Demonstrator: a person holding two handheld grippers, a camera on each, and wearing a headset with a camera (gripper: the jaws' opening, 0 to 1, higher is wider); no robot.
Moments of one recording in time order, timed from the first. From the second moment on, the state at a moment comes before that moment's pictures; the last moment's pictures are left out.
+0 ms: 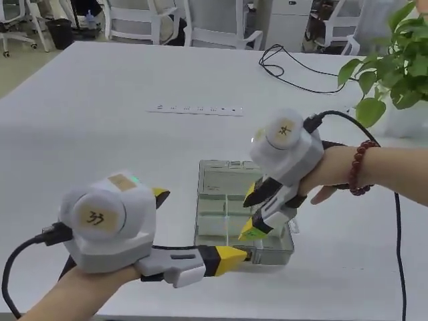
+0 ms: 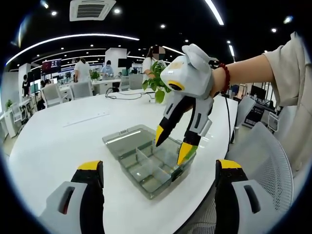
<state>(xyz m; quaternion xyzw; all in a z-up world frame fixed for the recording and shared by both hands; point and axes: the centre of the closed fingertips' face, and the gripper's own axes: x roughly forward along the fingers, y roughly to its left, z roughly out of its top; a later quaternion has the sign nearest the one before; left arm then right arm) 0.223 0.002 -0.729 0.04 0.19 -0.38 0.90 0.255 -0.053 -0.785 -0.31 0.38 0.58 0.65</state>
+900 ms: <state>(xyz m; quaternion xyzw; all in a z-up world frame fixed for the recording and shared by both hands) 0.226 0.000 -0.732 0.04 0.20 -0.38 0.91 0.246 -0.158 -0.801 -0.29 0.41 0.53 0.68</state>
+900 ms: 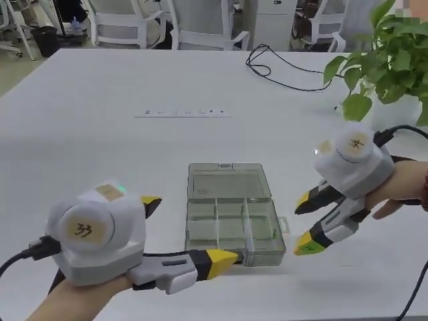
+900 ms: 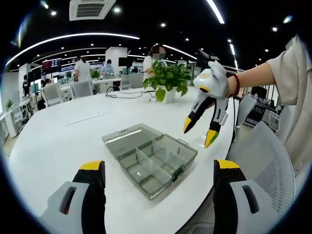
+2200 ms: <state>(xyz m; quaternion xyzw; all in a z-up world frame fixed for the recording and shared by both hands) 0.226 0.009 -0.737 0.04 0.21 -0.34 0.91 0.247 -0.251 -0.855 -0.40 0.44 0.52 0.62</state>
